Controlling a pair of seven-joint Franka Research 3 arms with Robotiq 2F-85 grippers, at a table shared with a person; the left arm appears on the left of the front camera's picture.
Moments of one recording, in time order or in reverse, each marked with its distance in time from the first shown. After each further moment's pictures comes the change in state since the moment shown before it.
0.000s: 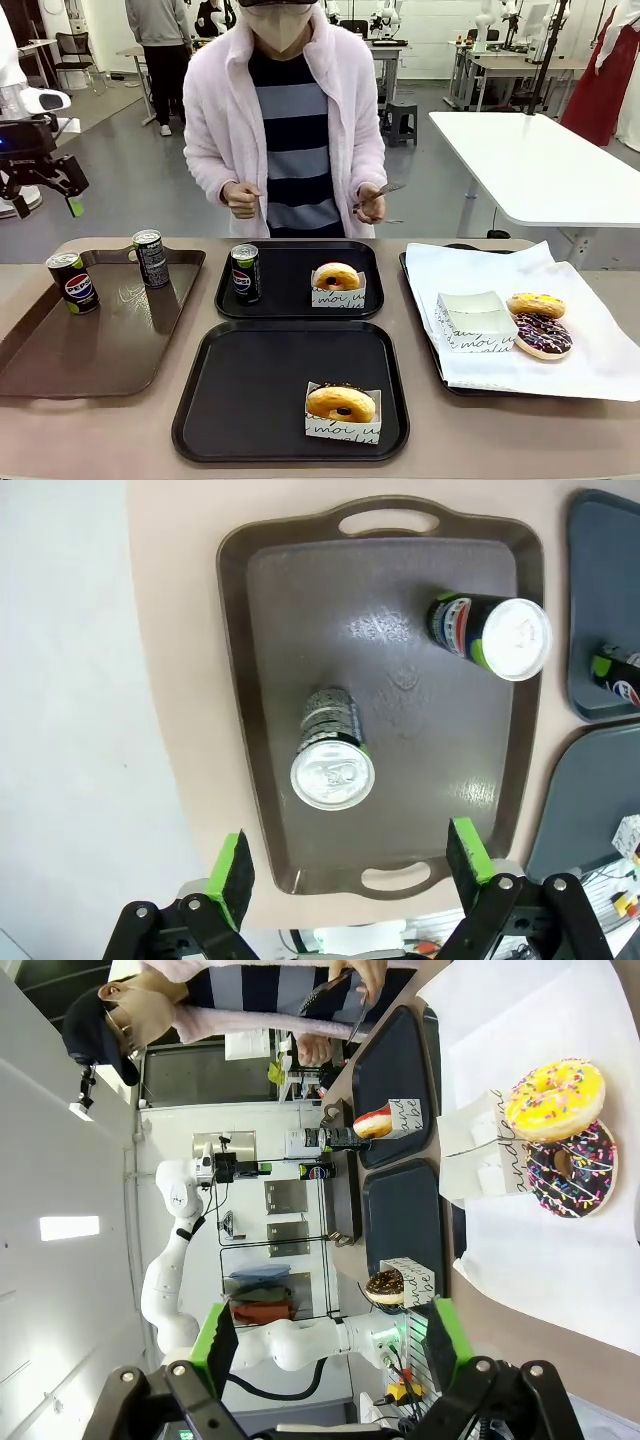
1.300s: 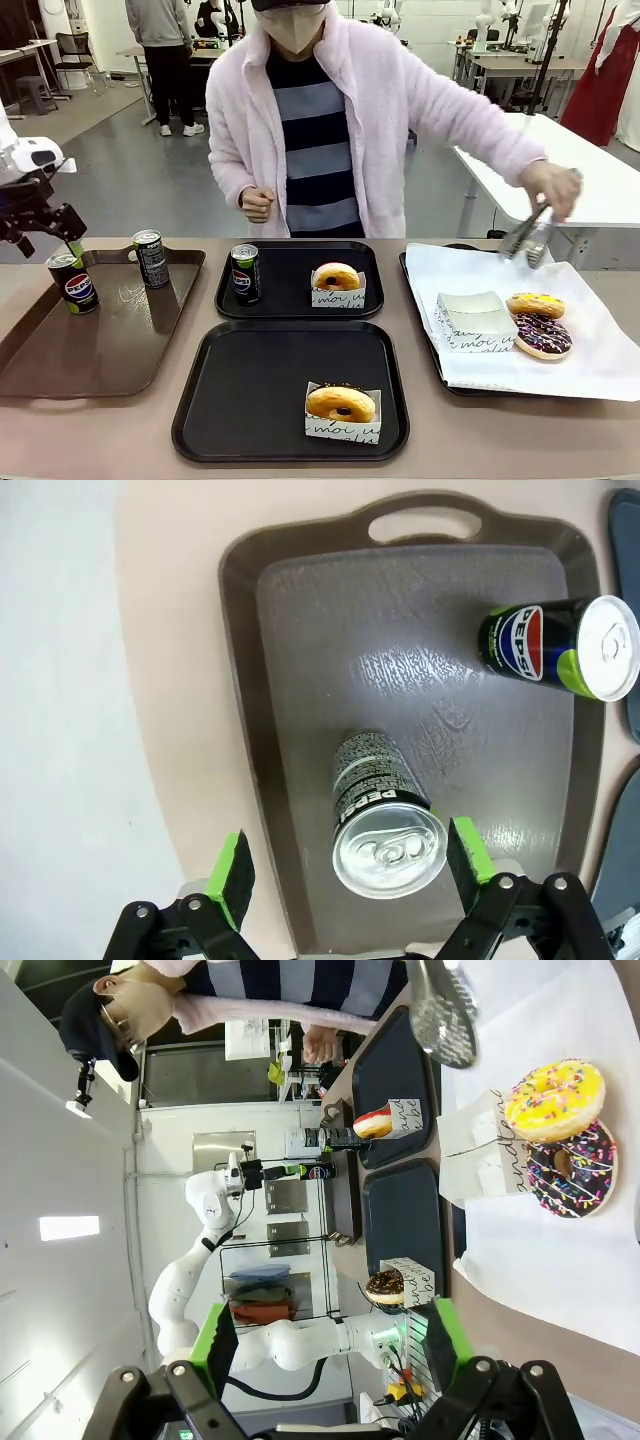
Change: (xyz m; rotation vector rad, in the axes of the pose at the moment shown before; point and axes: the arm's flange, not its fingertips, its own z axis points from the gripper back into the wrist) left arm -0.026 0.030 -0.084 -0.004 -0.145 -0.043; right arm 0.000 0.000 0.000 0.000 0.000 0.000
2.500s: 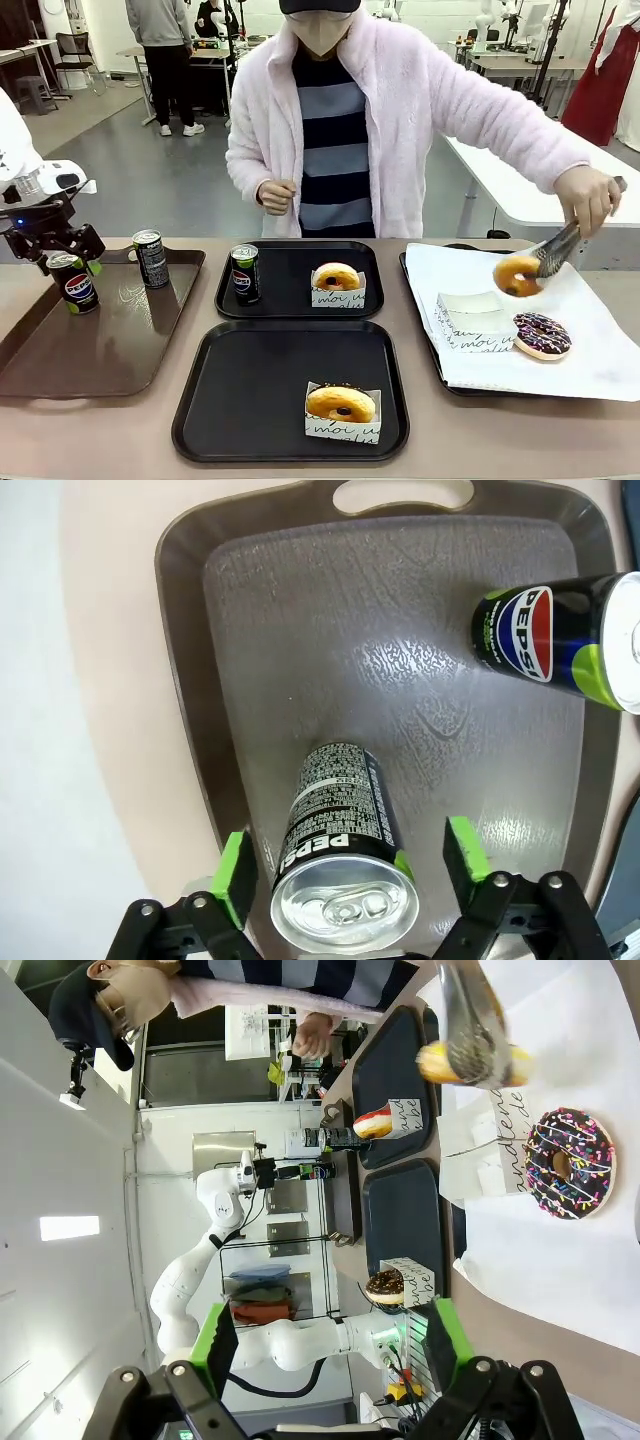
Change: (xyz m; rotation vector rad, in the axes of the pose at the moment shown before) left arm -0.002 -0.021 -0.036 0.008 0.031 -0.008; right arm 0.000 0.000 0.000 0.000 0.000 0.000
